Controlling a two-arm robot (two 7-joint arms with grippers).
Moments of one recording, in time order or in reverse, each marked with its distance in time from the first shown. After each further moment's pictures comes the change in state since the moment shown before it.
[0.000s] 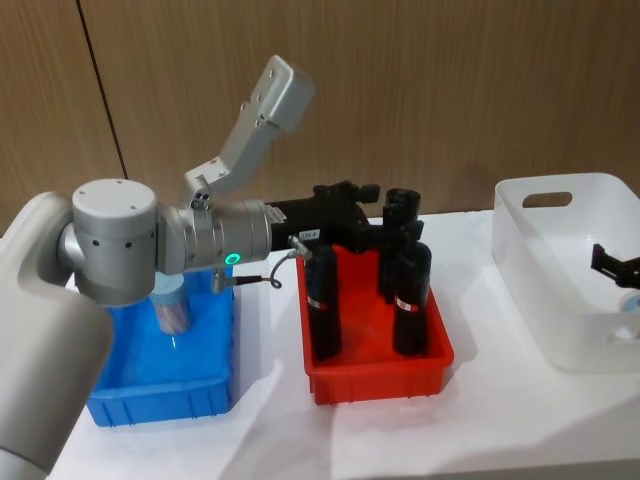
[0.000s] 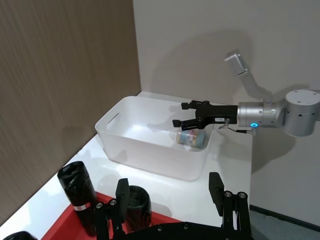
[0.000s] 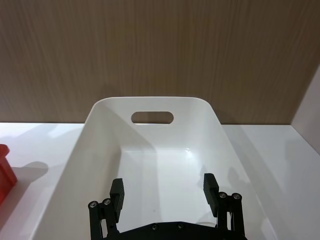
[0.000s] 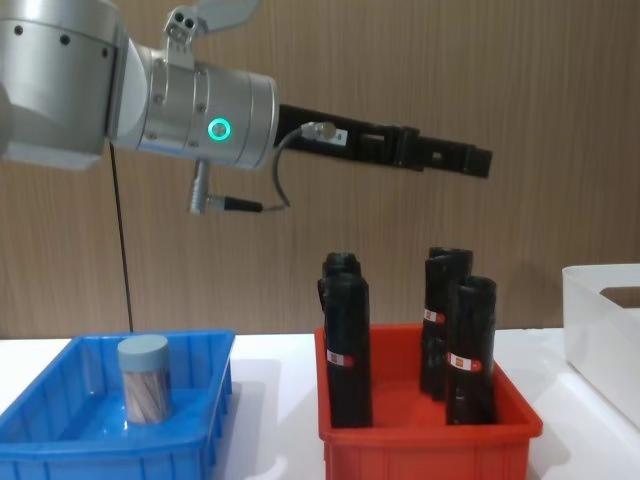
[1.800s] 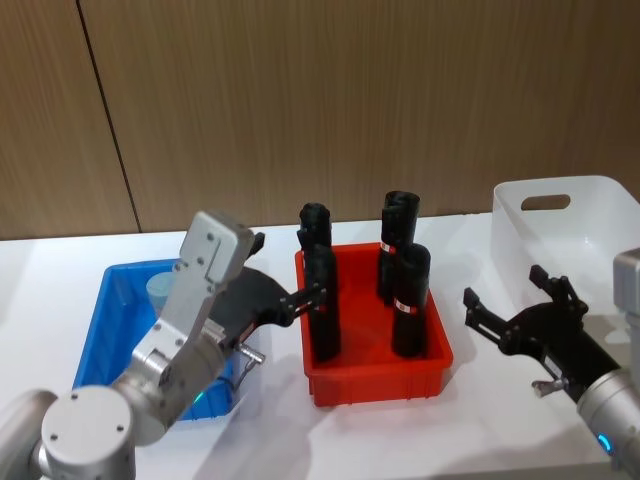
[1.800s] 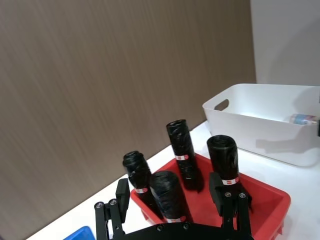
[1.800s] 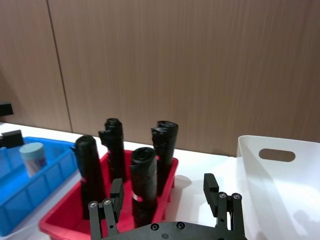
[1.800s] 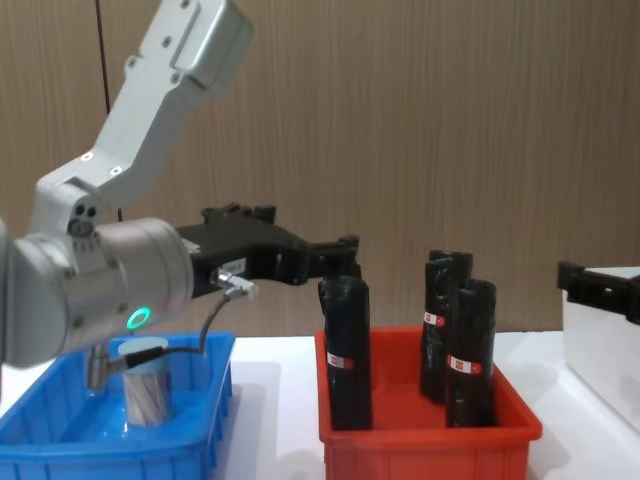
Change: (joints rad) left arm 0.438 0.165 0.053 -0.358 0.037 -0.316 0.696; right arm -0.457 -0.022 -0.140 -0.691 0.011 -0.056 -0.084
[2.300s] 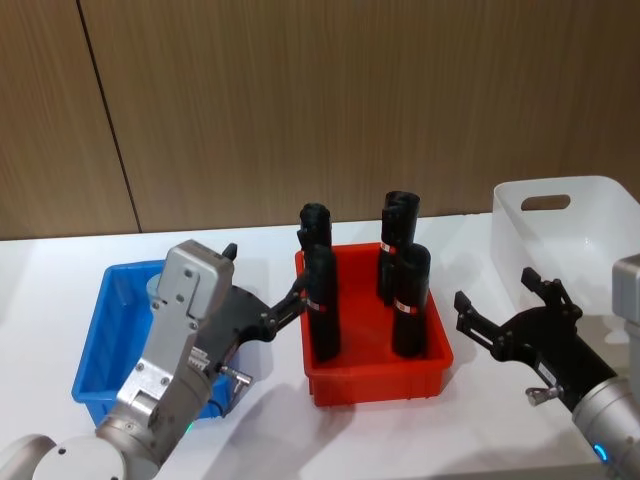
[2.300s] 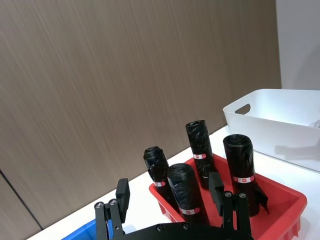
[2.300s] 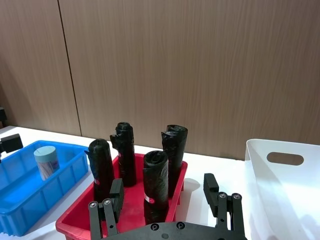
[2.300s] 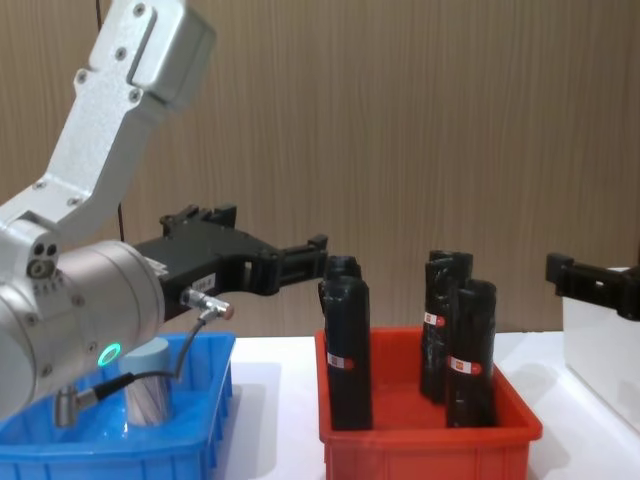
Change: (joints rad) left arm 0.096 0.037 0.011 -0.079 0.008 -0.069 0.153; right arm -0.036 -0.001 -0.010 -0.053 0.001 -0.004 -0.006
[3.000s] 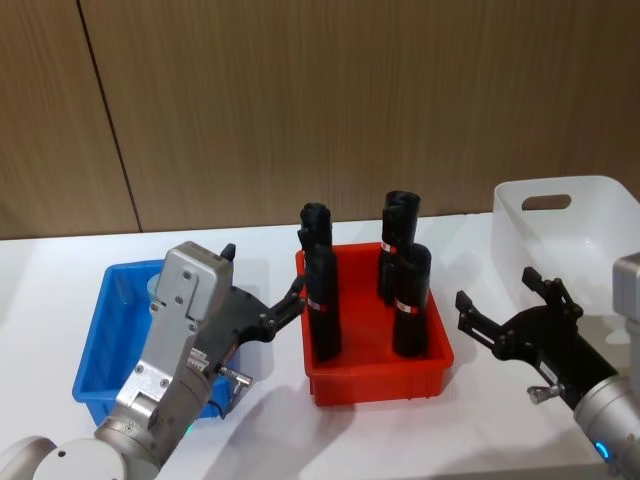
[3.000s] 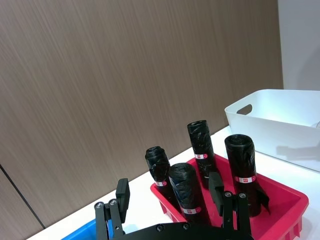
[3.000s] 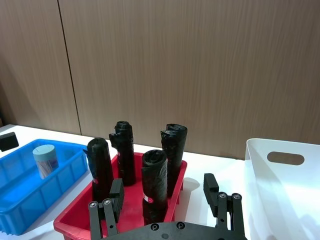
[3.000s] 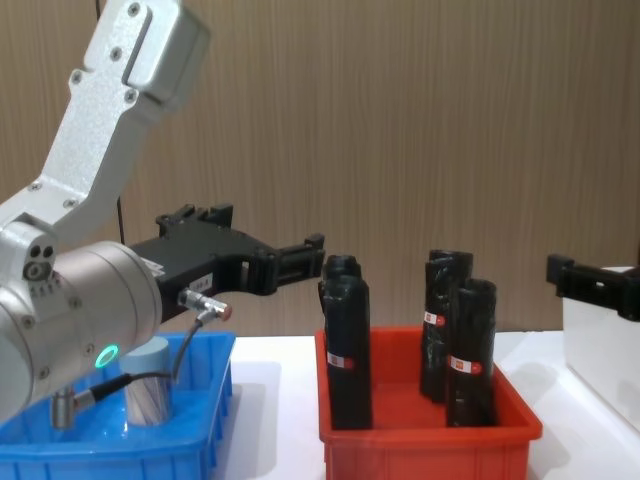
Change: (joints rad) left arm 0.007 0.003 0.000 -0.006 0.001 -0.005 0.012; right arm 0.007 0.000 0.003 0.009 0.000 0.001 0.009
